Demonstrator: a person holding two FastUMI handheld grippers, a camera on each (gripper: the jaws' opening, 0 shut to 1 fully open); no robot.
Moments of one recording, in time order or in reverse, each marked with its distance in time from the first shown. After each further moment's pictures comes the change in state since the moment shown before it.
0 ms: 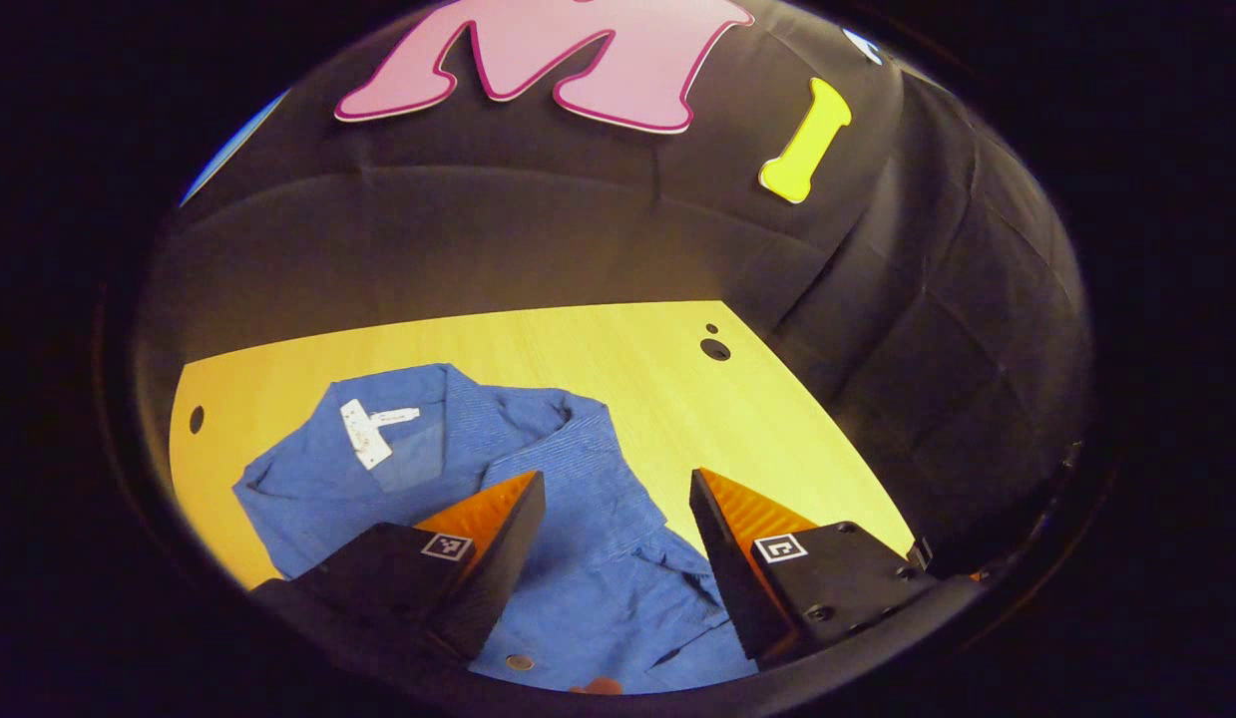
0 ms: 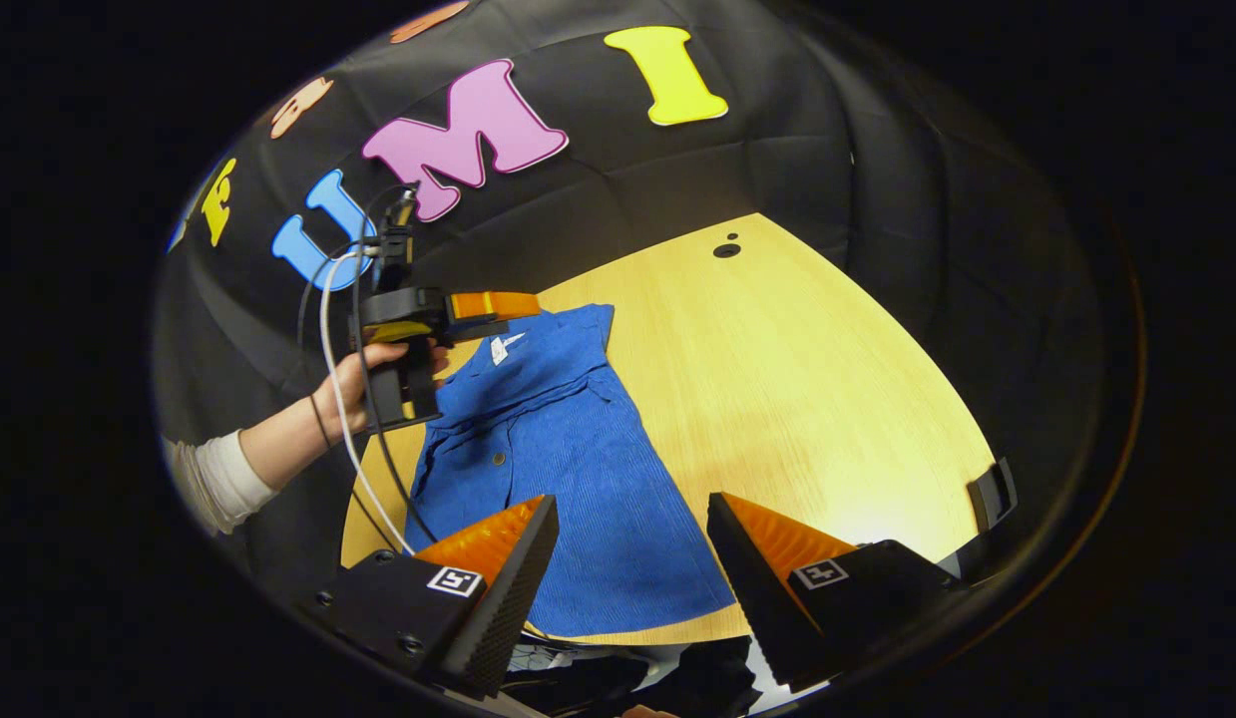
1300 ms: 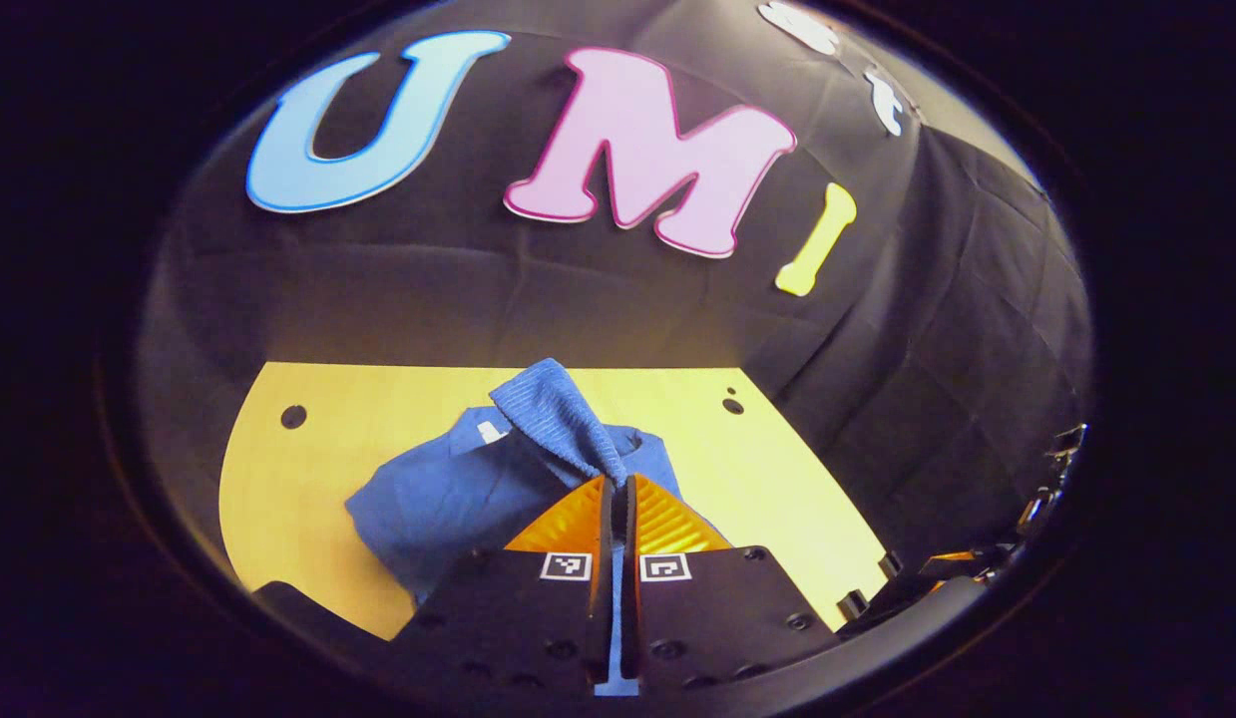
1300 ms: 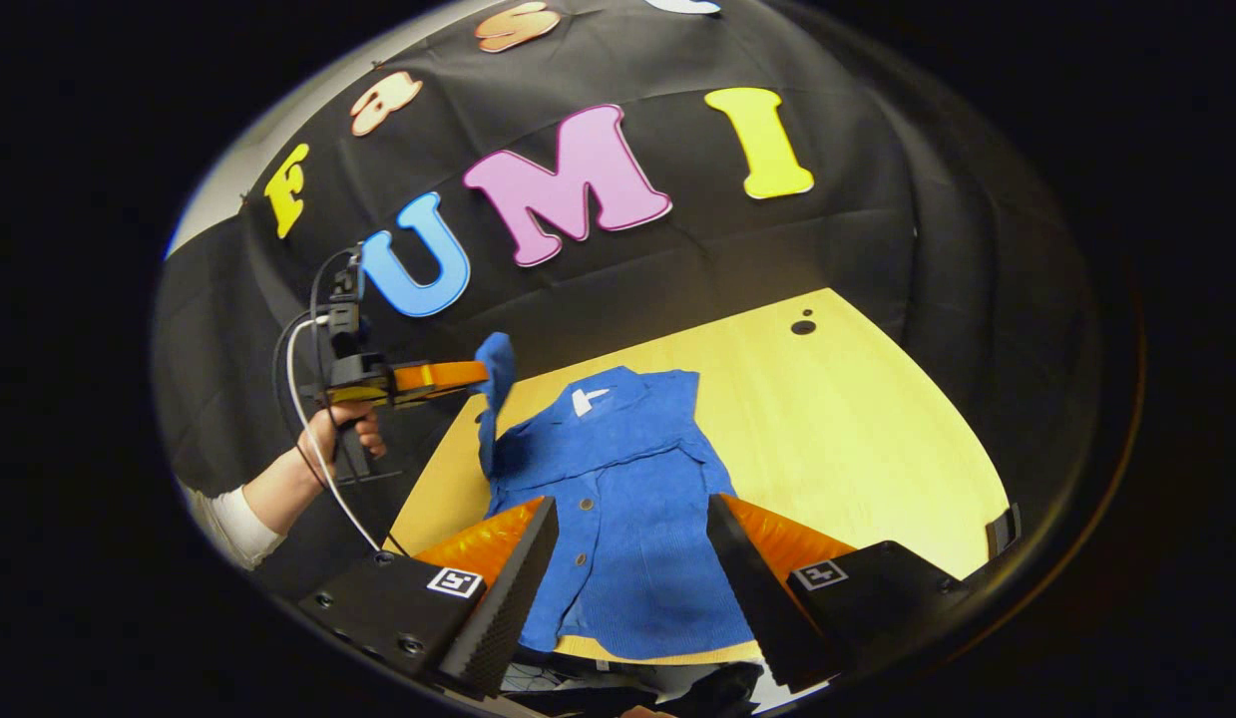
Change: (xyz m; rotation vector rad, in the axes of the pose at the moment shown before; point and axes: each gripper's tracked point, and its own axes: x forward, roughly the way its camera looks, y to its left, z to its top) left arm -0.121 0.051 0.007 -0.025 -0.112 0.023; right arm -0.044 0.080 0.038 -0.060 -0.173 0.110
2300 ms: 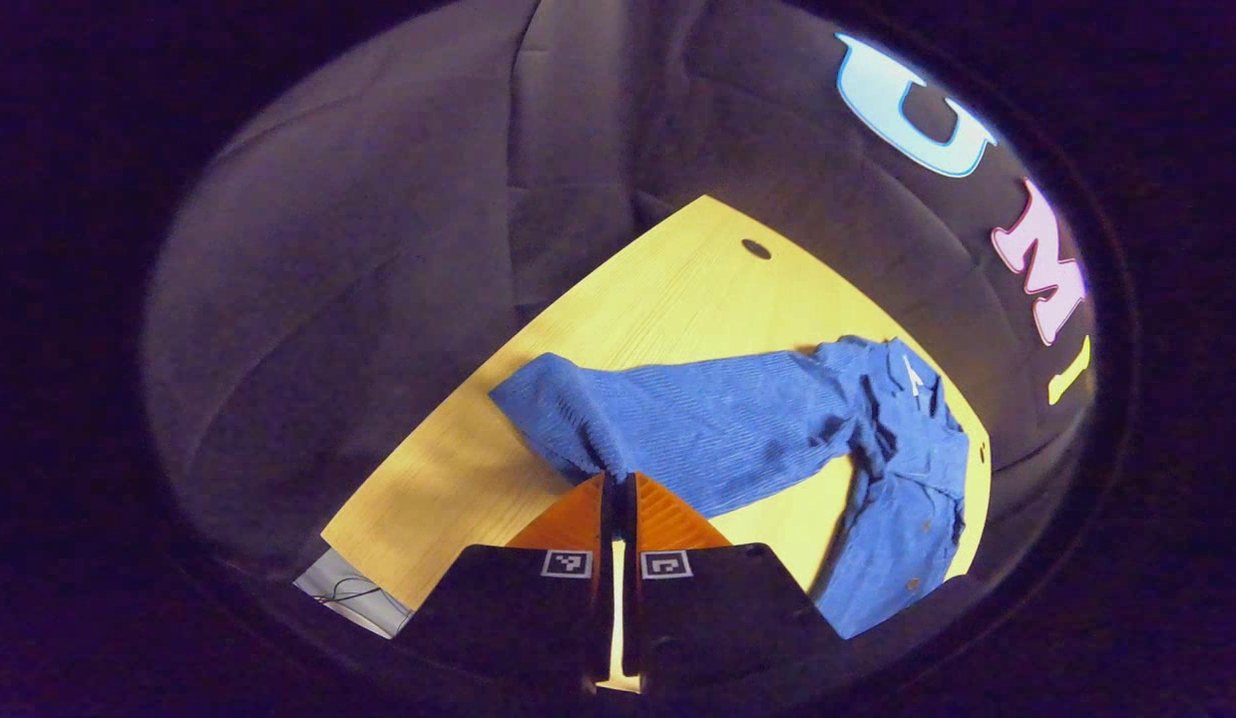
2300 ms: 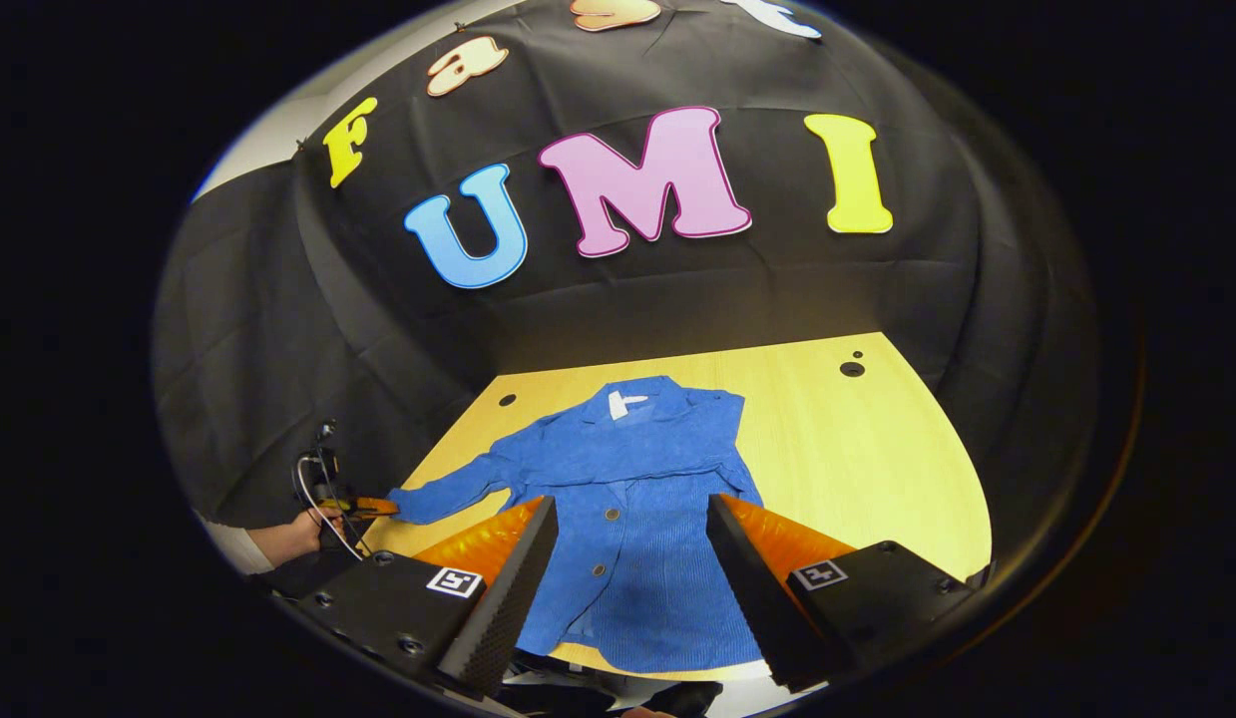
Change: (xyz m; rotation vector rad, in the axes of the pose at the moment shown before) left arm -0.202 0.303 -0.305 -0.739 0.049 0.505; right arm 0.018 0.071 0.012 -0.186 0.002 0.098
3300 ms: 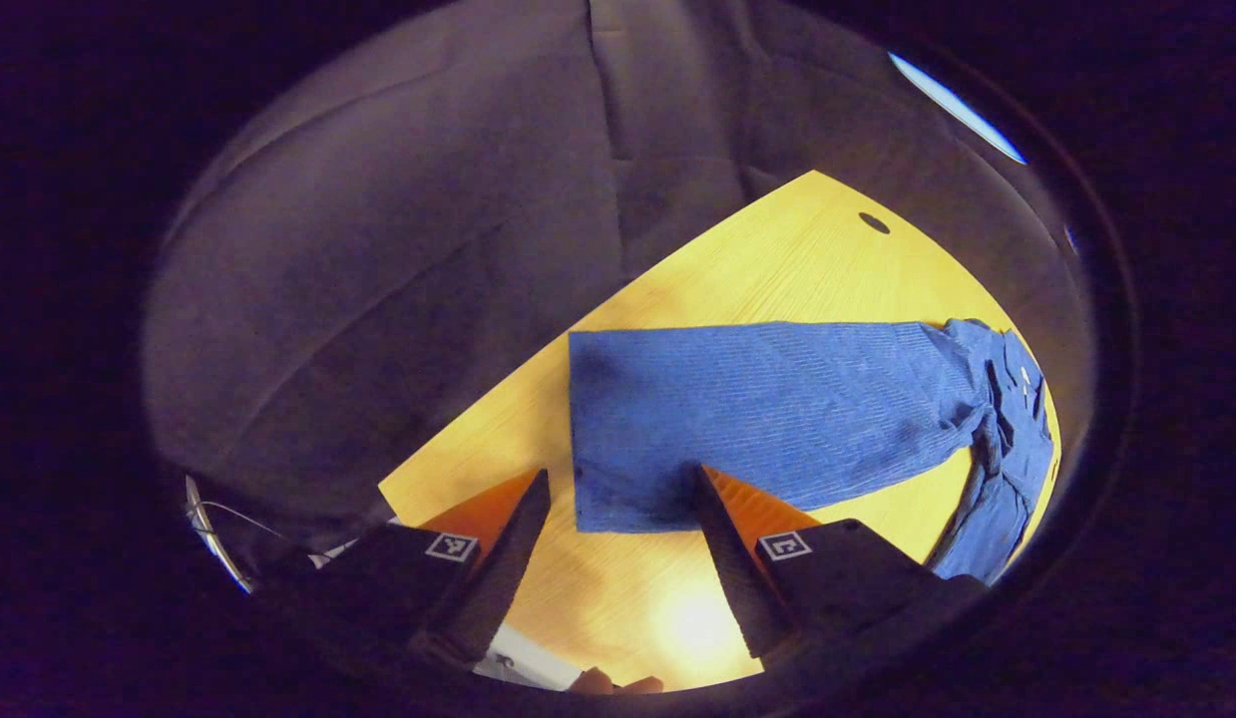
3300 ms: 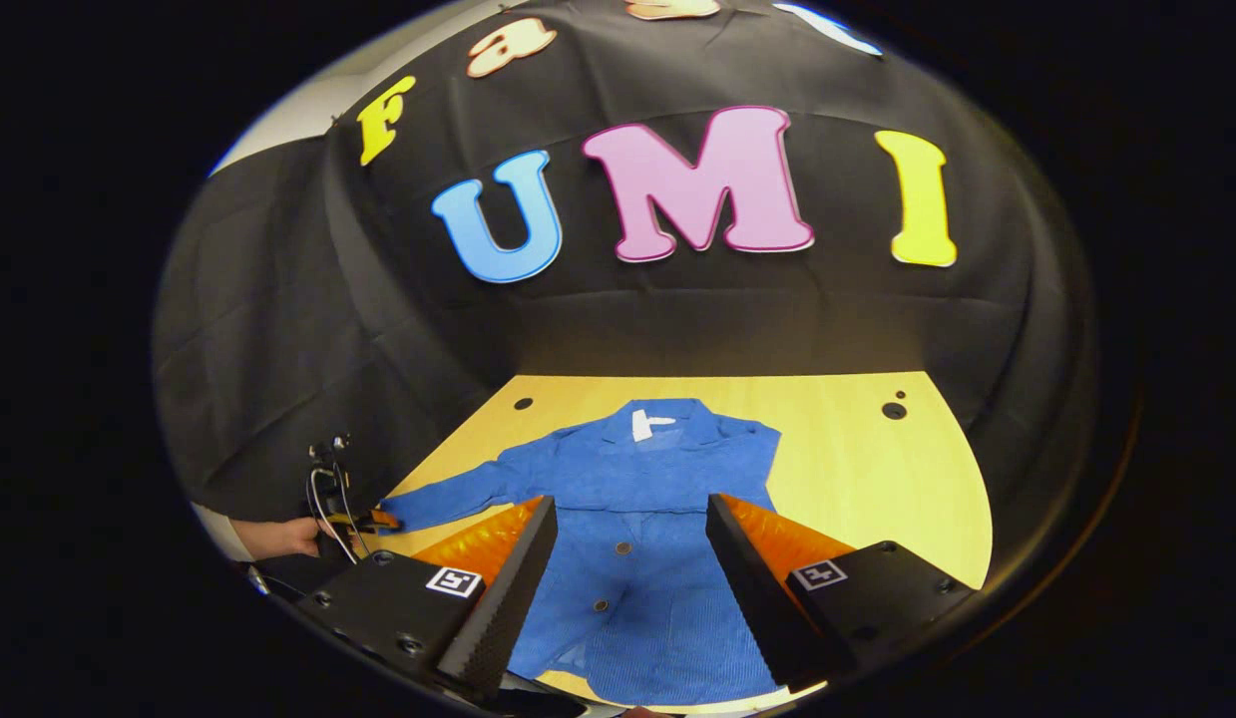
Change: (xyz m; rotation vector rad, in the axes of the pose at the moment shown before) left arm 0.038 0.070 -0.049 -0.088 0.070 0.359; right arm 0.048 0.015 0.031 -0.082 -0.030 0.047
